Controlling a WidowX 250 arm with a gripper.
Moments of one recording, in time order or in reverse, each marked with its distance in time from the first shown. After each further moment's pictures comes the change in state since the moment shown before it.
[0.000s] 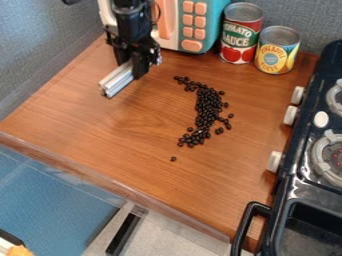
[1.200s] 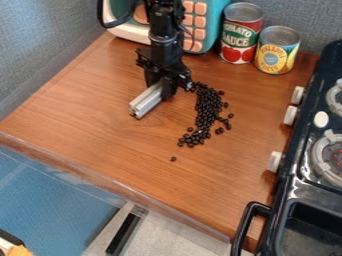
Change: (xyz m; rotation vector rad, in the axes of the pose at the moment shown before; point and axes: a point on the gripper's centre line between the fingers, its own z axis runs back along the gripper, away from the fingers) arm 0.011 -0.062 -0.026 -0.002 0.021 -0.054
